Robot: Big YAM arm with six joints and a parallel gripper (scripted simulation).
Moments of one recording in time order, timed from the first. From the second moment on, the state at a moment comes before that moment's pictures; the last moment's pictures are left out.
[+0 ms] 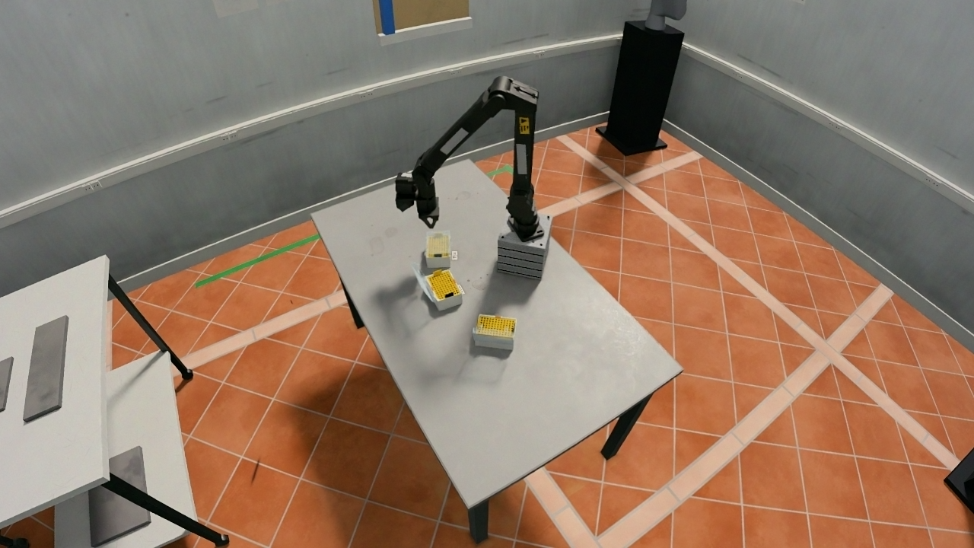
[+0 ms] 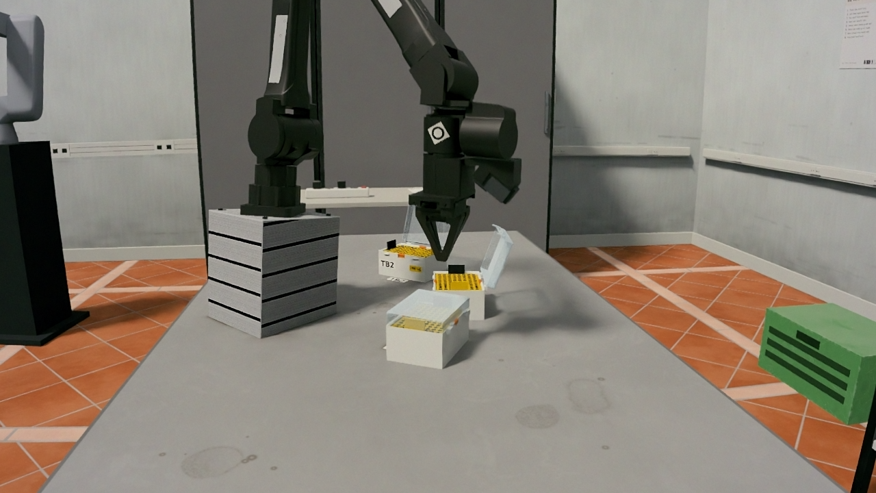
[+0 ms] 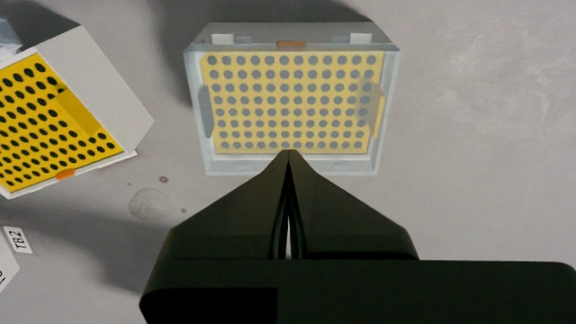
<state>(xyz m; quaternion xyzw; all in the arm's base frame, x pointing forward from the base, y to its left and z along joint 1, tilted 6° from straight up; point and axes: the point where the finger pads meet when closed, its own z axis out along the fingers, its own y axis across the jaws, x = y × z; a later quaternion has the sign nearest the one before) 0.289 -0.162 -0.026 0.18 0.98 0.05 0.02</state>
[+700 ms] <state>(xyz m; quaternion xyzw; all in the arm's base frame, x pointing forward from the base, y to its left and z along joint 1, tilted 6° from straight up) 0.289 -0.166 0.011 0.18 0.98 0.05 0.02</state>
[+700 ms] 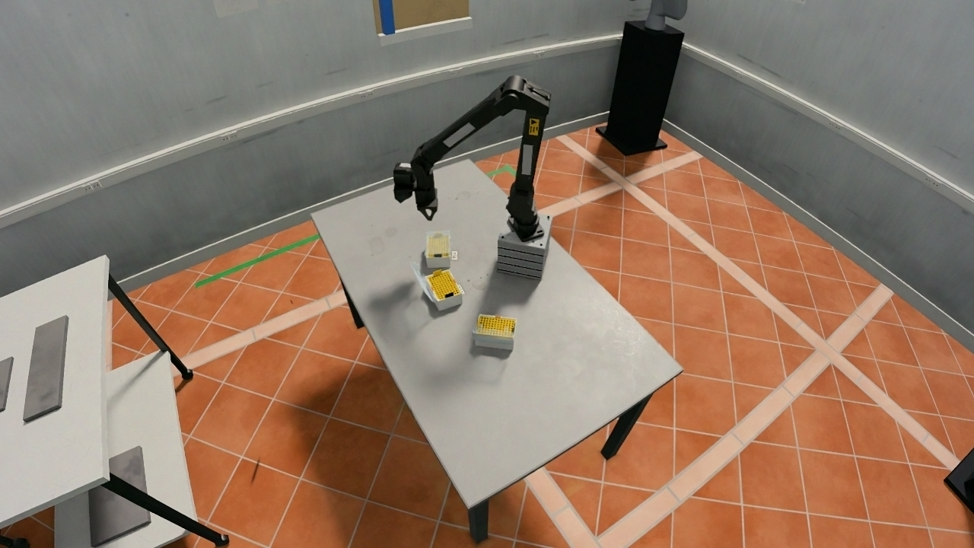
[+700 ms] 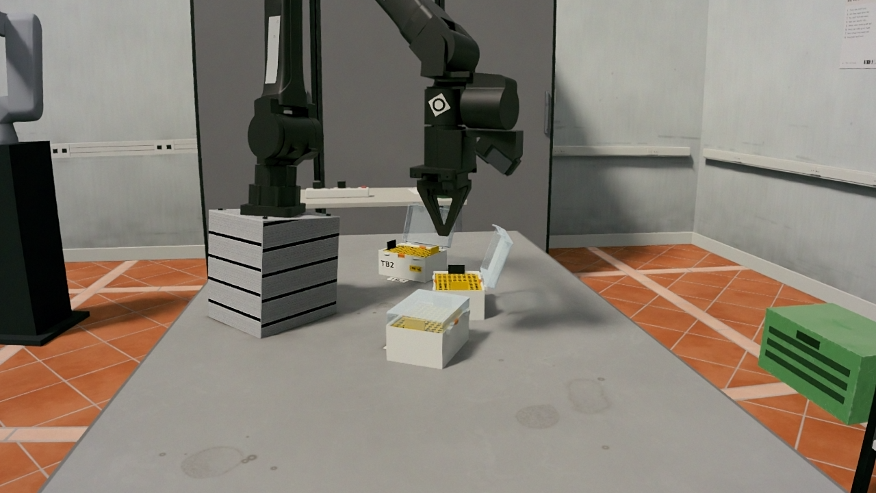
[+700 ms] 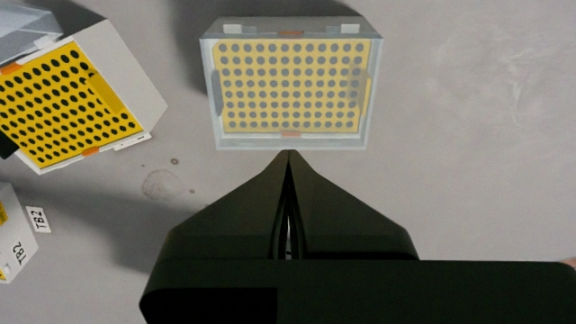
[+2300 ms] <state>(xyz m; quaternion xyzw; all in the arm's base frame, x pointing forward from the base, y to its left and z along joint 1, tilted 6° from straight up) 0.289 -0.167 0.017 0.18 0.98 0.05 0.02</state>
